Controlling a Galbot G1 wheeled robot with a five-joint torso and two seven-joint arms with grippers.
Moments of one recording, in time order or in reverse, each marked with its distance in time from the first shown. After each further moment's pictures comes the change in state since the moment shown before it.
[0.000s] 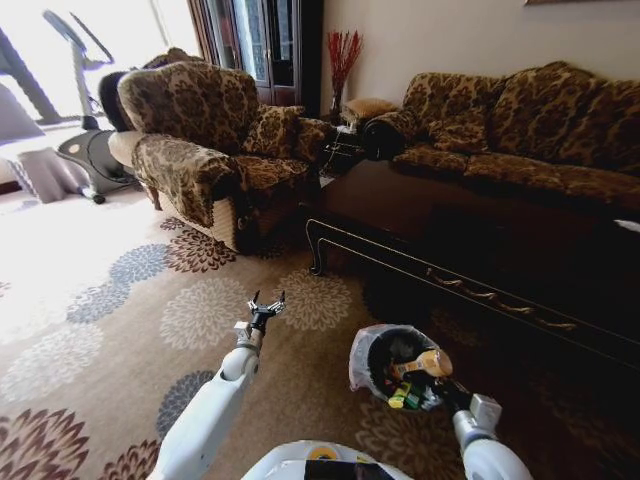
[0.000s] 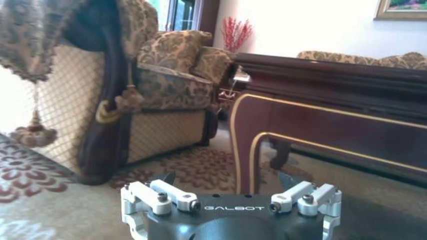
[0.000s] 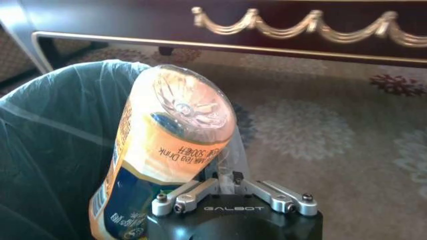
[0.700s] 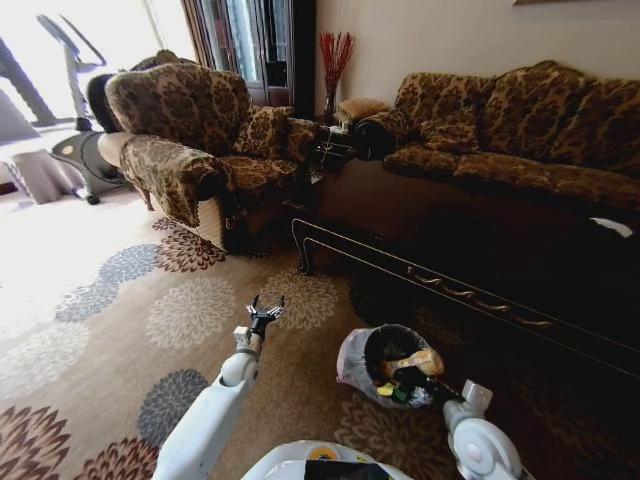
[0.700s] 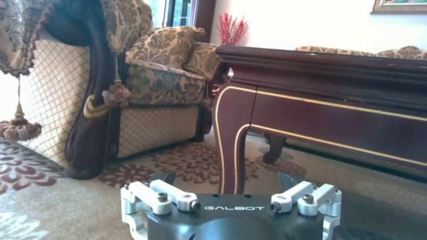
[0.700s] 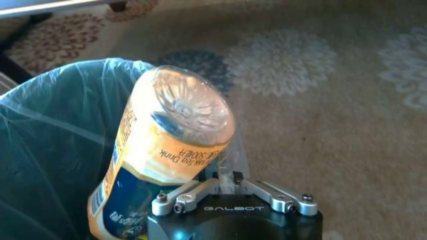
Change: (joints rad) left arm 0.031 -0.004 -0.013 -0.006 0.013 -0.006 -0.002; right arm 0.130 0.006 -0.050 -0.007 0.363 -0.160 0.173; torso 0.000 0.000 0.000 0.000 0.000
